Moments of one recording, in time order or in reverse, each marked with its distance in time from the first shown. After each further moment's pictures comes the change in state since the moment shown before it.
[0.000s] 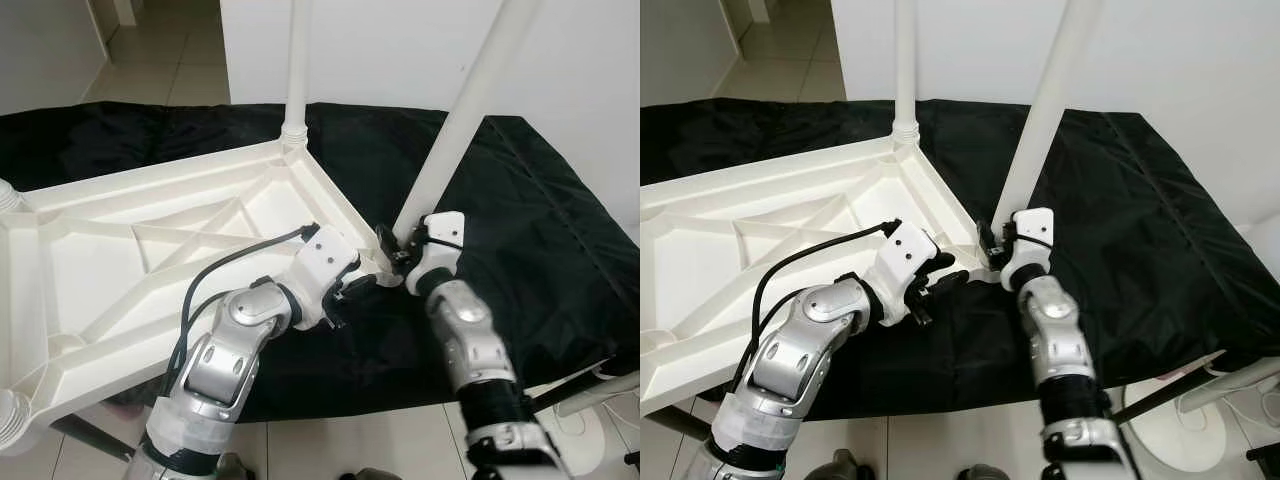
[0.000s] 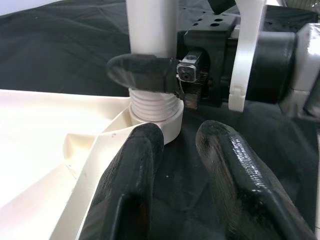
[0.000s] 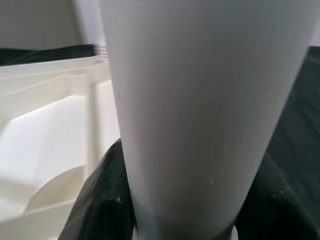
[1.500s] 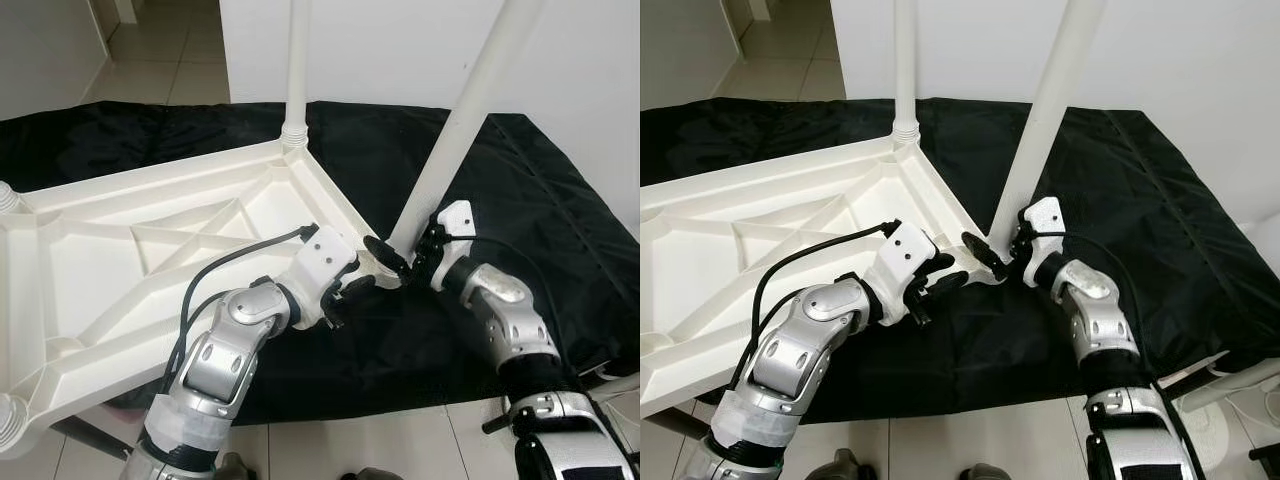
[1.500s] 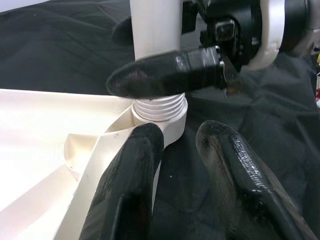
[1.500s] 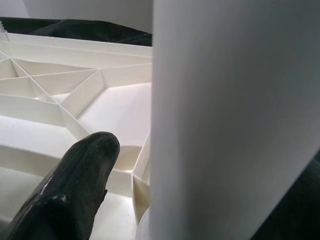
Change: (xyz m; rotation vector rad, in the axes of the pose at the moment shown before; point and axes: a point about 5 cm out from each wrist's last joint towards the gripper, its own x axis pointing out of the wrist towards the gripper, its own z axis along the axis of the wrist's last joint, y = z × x) left arm 0.002 0.003 -0.002 0.000 -0.003 -0.008; right arm 0.016 -0.033 0.022 -0.157 -0.010 0.627
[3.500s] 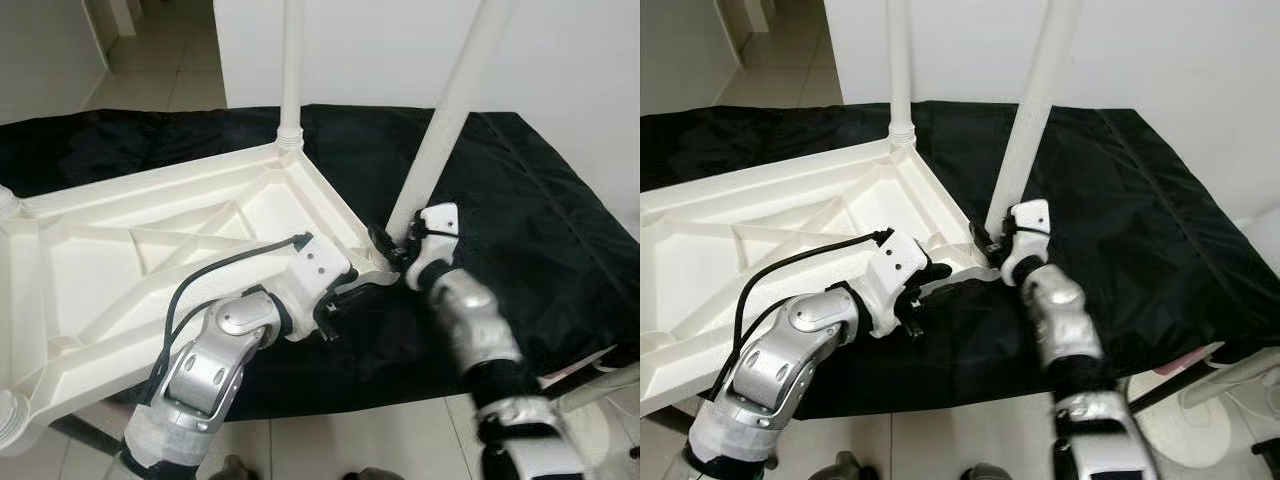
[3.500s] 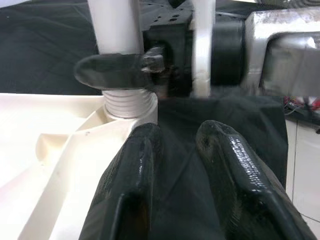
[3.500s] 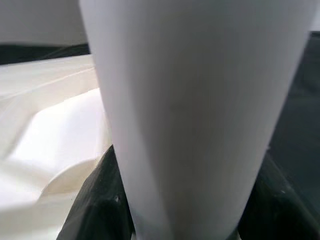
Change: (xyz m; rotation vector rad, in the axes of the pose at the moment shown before) left arm -0.012 -0.007 0.000 -0.008 -0.007 -0.055; right arm 0.026 0.033 -0.015 0.207 0.011 -0.500
